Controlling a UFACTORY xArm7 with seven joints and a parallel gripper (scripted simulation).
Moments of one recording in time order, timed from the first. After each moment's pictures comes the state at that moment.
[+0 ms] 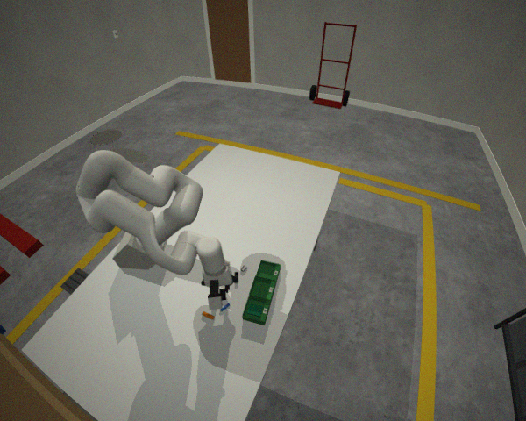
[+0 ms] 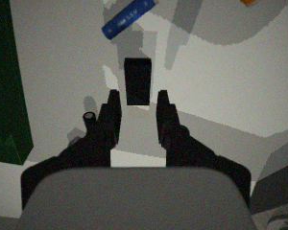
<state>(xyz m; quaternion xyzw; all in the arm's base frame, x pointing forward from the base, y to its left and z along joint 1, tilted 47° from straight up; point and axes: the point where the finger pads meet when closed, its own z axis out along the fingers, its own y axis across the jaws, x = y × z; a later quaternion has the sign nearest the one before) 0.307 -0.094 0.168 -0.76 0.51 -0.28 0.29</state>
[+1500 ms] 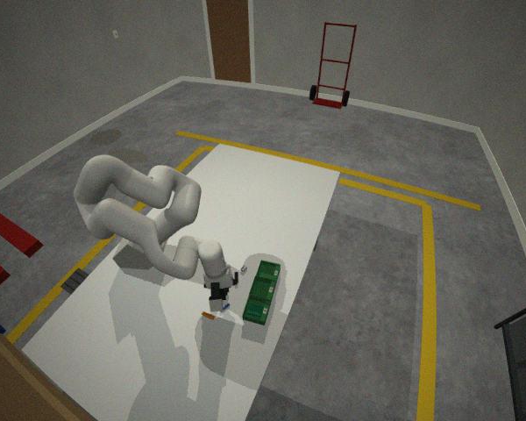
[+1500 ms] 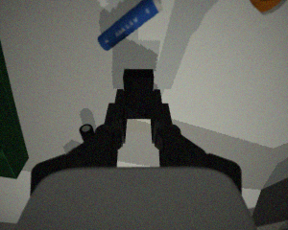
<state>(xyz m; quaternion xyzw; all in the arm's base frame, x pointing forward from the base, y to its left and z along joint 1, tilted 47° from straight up) 0.321 -0.092 0.156 -0.76 0.51 -0.28 0.29</state>
